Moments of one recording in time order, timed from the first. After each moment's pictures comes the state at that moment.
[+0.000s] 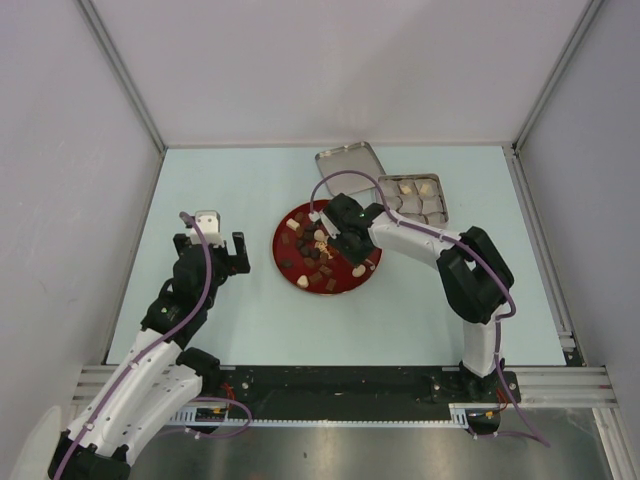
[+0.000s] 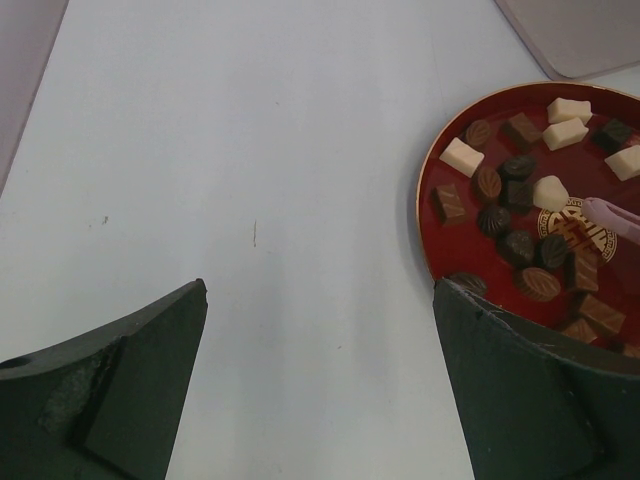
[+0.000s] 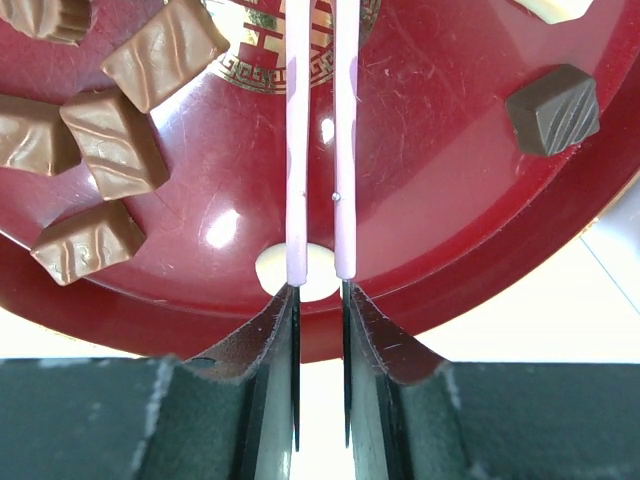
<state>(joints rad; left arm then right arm) -0.41 0.63 0.57 -0.29 -0.40 -0.16 0.76 1.93 1.44 -0.71 0.11 -0.12</state>
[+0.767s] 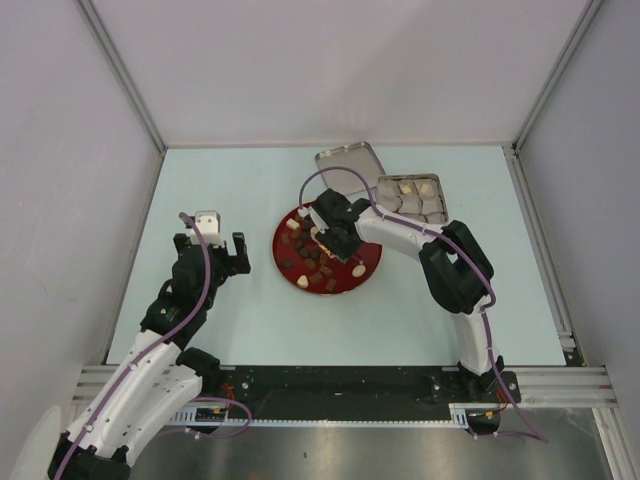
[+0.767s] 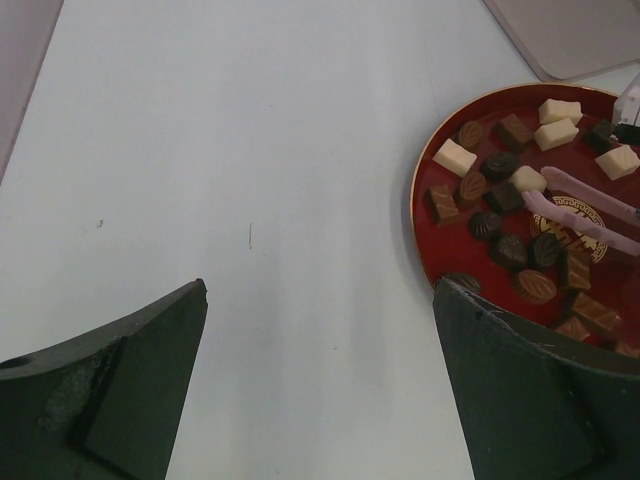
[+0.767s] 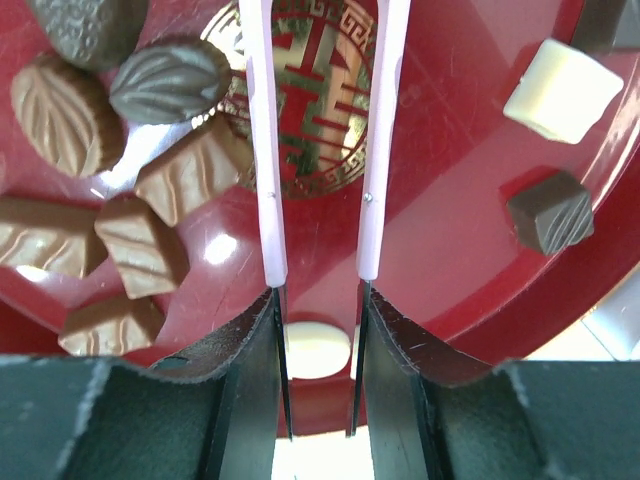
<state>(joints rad) -0.41 0.62 0.57 -0.29 -0.39 -0.15 0.77 2.05 1.58 -0.71 0.10 -0.13</state>
